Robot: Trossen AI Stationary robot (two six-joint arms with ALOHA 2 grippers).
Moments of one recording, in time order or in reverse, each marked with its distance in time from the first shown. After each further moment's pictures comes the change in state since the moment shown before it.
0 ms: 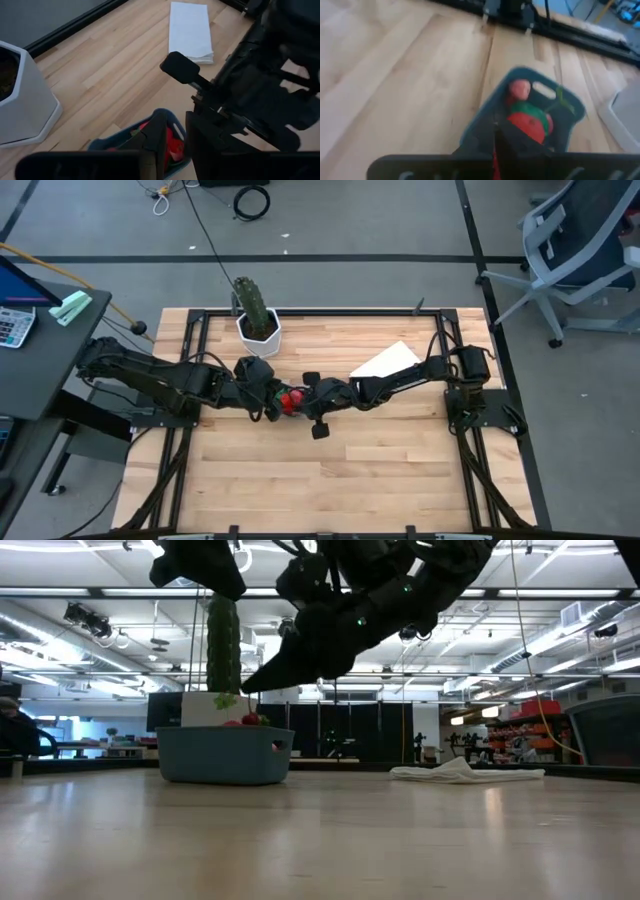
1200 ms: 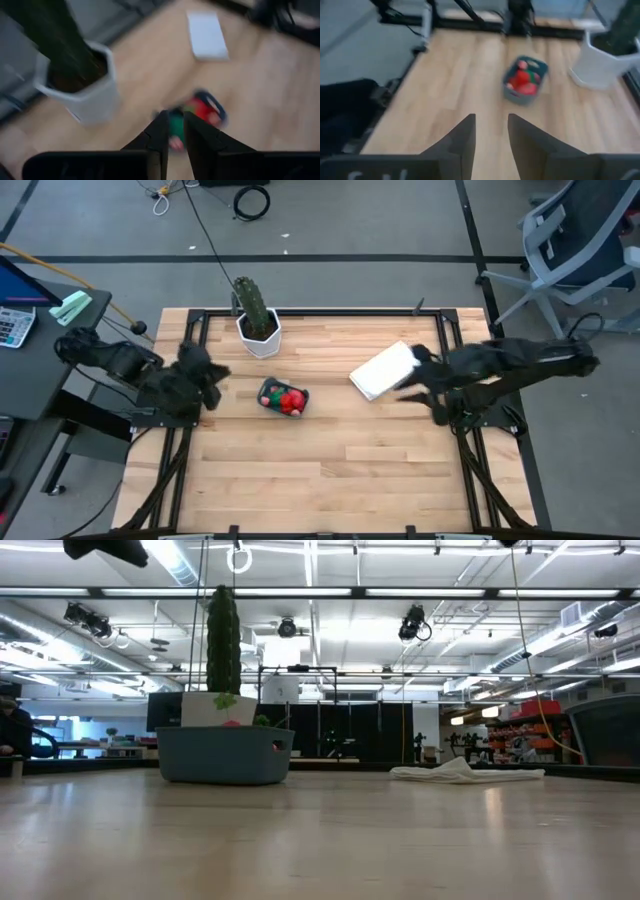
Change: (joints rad) left arm -0.197 -0.433 -0.015 -0.486 -0.138 -0.105; right arm 0.134 -1.076 -0.099 -1.025 0.021 0.292
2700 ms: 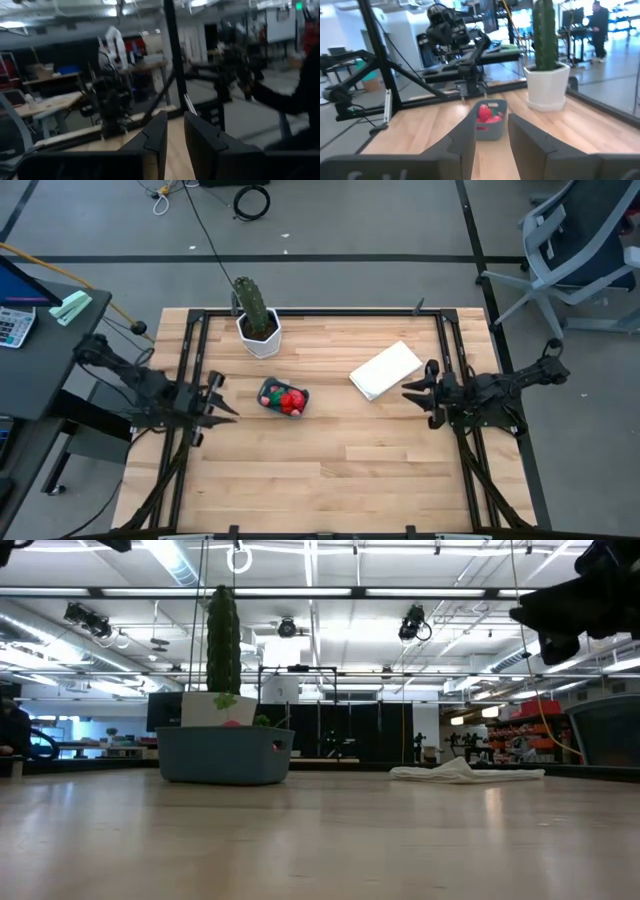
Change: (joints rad) left arm -0.068 -0.431 -0.774 1.408 0.499 1.066; right arm 0.145 -0.834 -1.036 0.814 0.393 0.087
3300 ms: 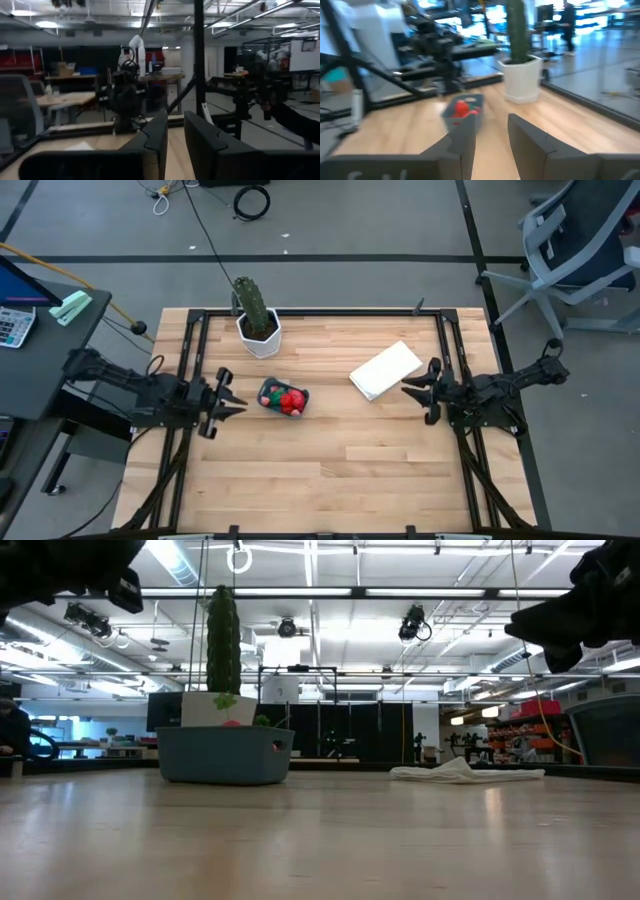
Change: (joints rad) left arm 0.222 -0.026 -0.289 0.385 0.115 -0.132; right arm 0.000 -0.005 0.000 -0.057 0.117 0.037
